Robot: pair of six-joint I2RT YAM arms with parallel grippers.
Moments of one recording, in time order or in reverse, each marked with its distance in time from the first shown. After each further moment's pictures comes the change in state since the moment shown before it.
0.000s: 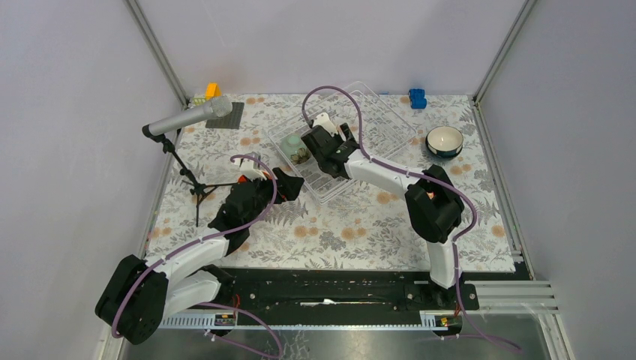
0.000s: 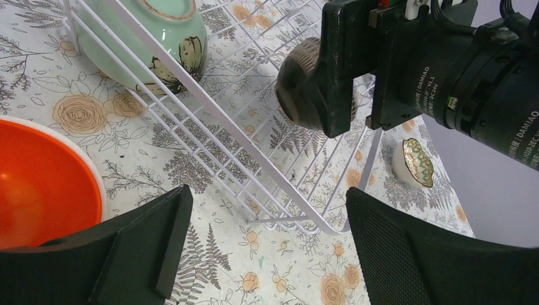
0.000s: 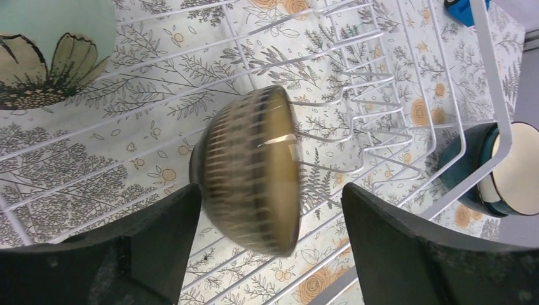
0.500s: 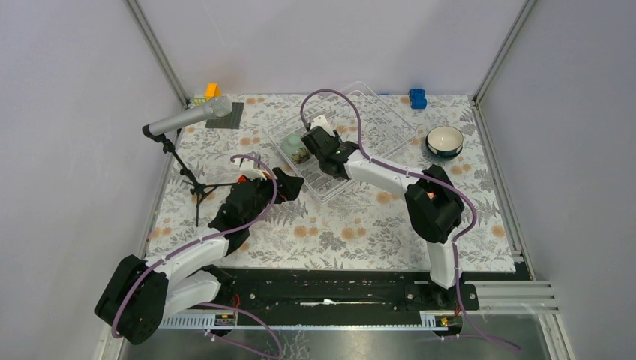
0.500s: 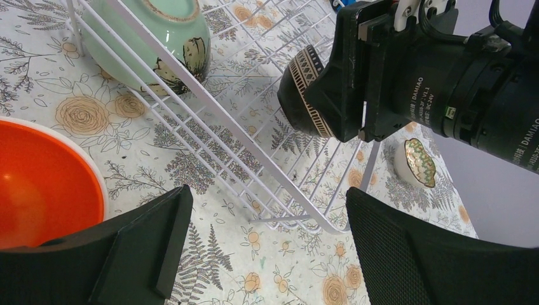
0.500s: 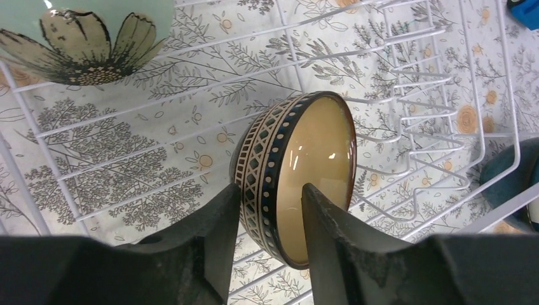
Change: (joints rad) left arm -0.001 0.000 0.000 -0.001 -0.005 0.007; right arm 0.001 0.000 -0.007 -0.001 -0.120 0.007
